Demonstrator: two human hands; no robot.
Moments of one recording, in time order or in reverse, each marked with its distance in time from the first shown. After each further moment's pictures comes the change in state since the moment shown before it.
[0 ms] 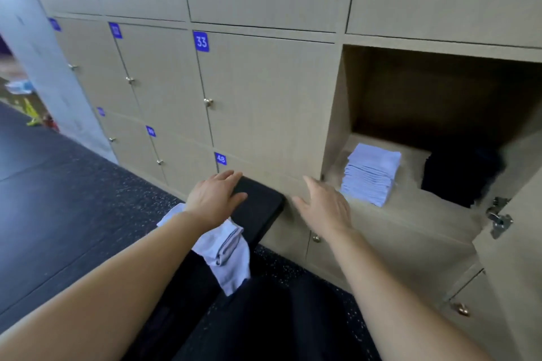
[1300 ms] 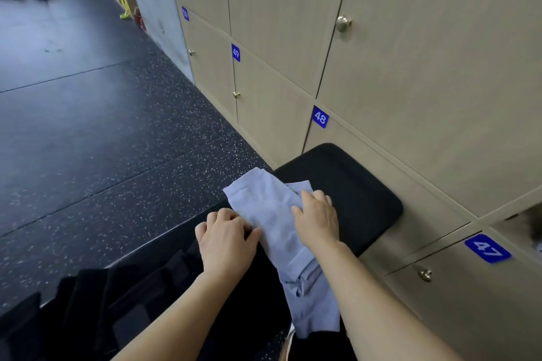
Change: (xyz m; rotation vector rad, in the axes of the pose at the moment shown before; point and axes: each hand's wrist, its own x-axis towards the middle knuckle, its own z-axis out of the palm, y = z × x) left_hand -0.007 -0.168 0.181 -0.177 0.092 -0.736; right_hand 0.122 -0.111 0.291 -0.060 -0.386 -0.191
